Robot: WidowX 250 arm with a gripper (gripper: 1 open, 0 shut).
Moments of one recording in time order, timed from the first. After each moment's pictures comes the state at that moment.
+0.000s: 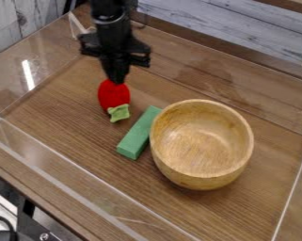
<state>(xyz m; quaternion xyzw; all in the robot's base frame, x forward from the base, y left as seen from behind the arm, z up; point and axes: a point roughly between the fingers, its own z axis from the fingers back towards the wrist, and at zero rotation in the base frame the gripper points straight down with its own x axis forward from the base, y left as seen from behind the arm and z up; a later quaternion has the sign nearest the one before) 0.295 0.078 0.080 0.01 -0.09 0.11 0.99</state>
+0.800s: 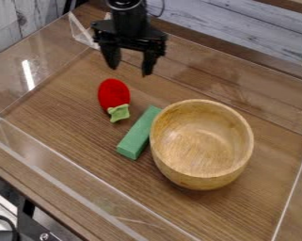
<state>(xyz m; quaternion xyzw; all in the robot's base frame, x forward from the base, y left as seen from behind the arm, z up) 0.300 0.099 0.085 0.03 -0.09 0.17 0.98</state>
